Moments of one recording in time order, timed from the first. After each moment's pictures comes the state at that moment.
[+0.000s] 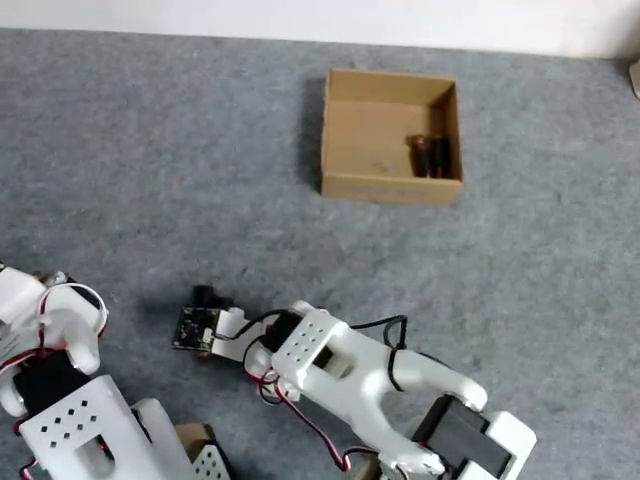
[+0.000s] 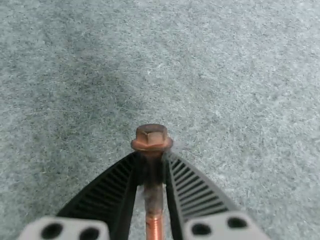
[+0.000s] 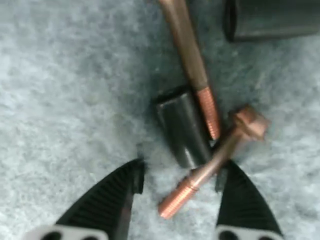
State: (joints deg) left arm -41.4 -71.3 63.1 60.2 17.9; right arm -59.8 -2.5 45.3 49.5 29.7
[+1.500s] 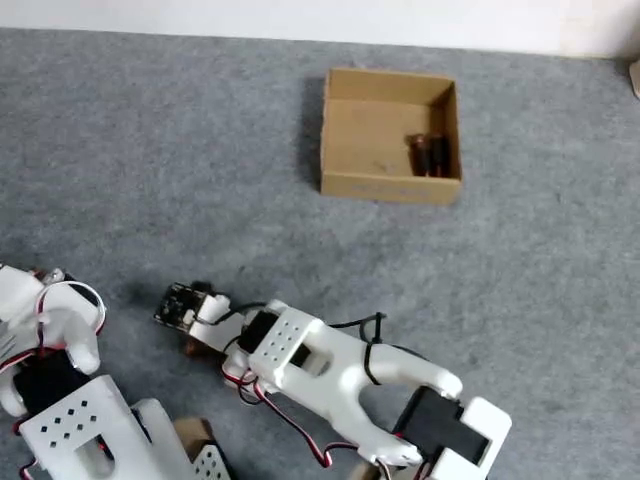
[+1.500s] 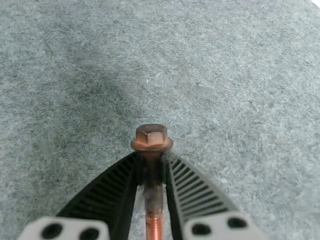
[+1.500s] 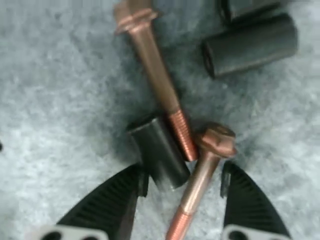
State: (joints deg) left arm -41.4 -71.3 63.1 58.2 17.9; right arm -61.8 0.4 37.4 45.5 13.4
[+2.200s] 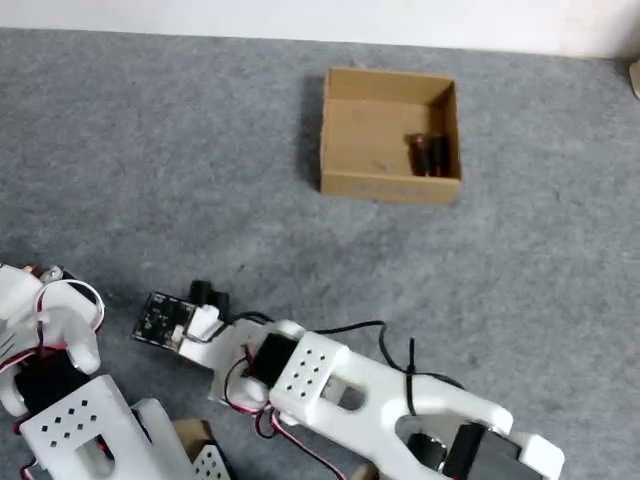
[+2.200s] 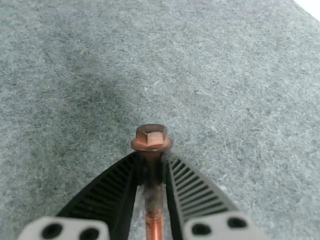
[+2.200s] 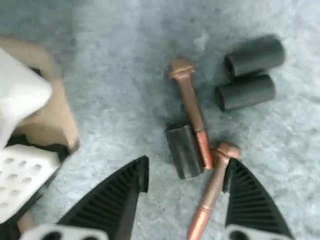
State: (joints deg) left arm -41.4 -71.3 63.6 55.6 17.9; right arm -67.2 -17.8 42.5 47.3 12.4
